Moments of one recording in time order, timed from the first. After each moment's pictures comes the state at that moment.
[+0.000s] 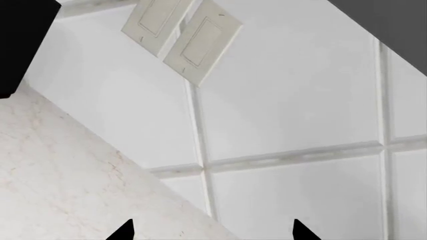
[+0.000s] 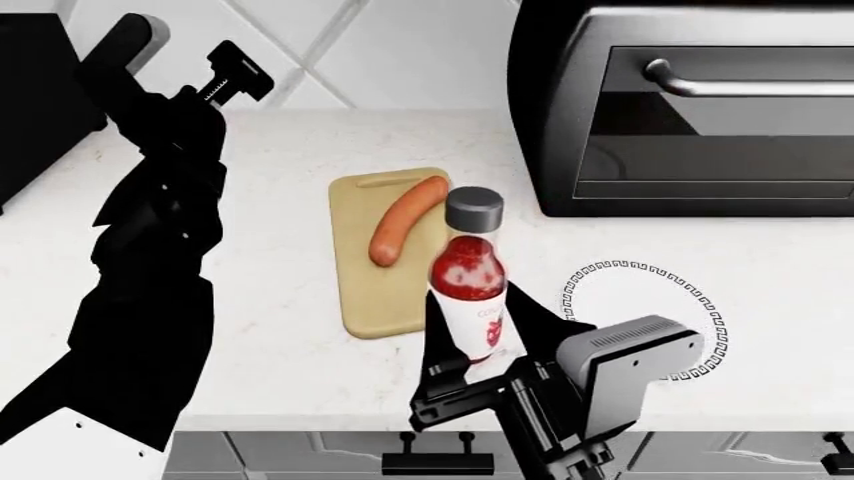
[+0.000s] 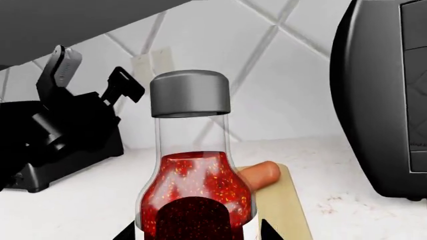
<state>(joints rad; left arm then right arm) -1.44 -0.10 -0.66 -1.31 0.00 -0.02 0.08 0.15 0.29 -0.39 -0.67 0.55 0.42 0.30</state>
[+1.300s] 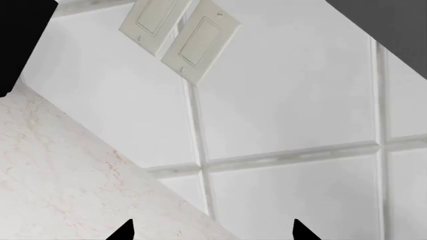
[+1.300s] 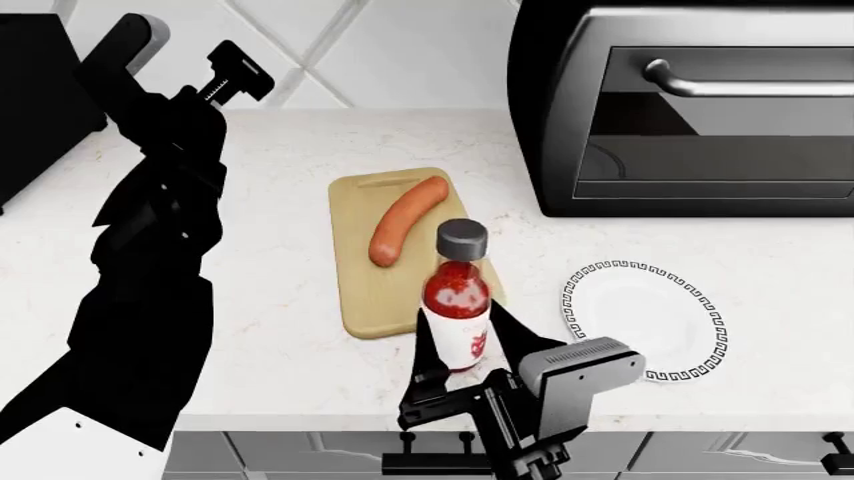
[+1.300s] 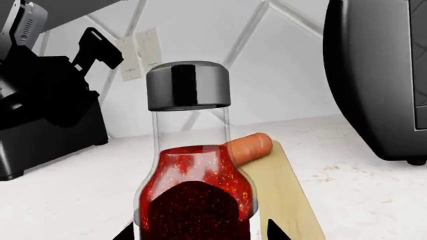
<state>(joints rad) -1.44 -0.10 -0.66 -1.31 0.00 -0.03 0.09 0.14 0.21 -0.47 -0.32 0.41 0.12 0.22</state>
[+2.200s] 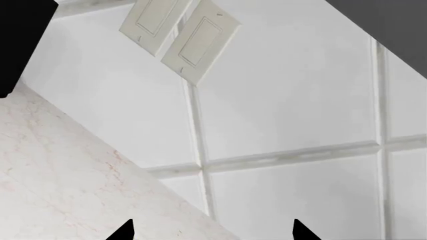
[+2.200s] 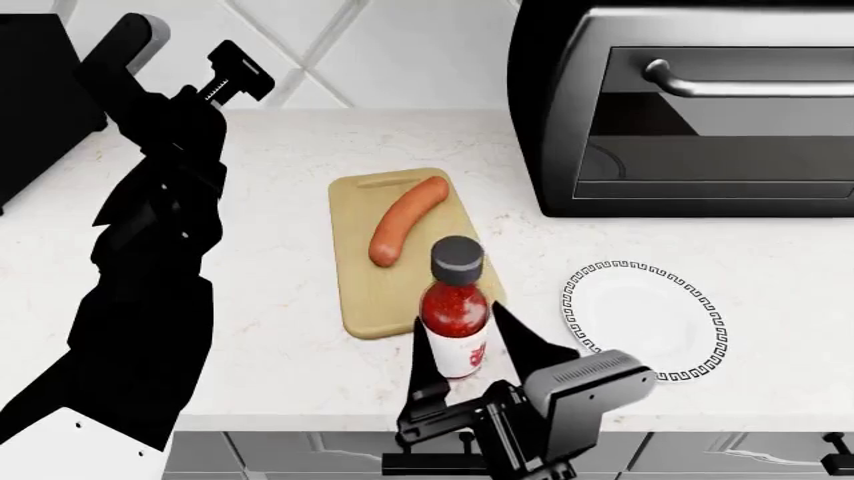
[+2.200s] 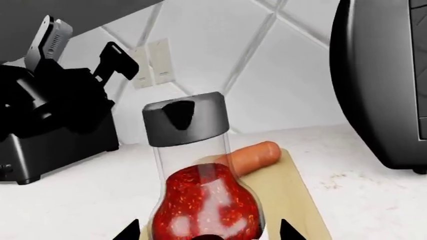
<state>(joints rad) -1.44 -0.10 -0.66 -1.31 0.00 -0.03 0.08 0.10 0.25 -0.50 -0.39 0.41 0.09 0.24</state>
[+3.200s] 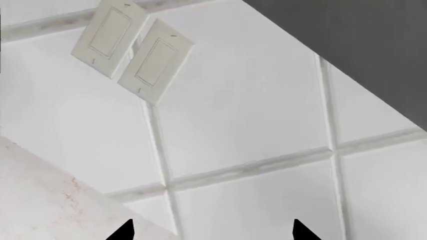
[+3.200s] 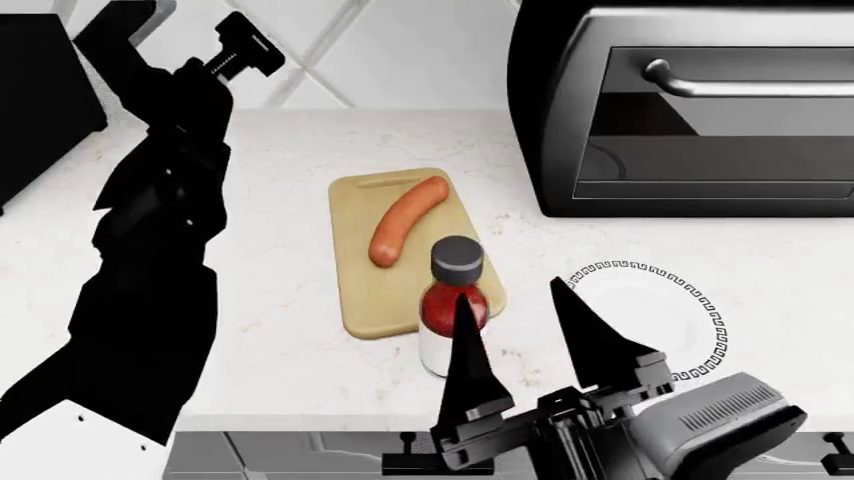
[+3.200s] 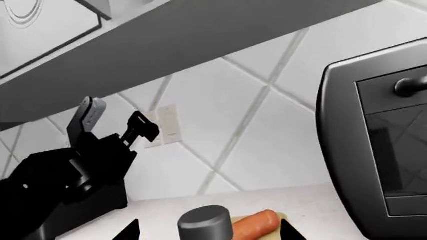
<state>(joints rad) -1.47 -0.08 -0.62 -1.31 0.00 0.01 0.17 0.01 0.37 -0.45 -0.75 0.46 0.11 0.34</state>
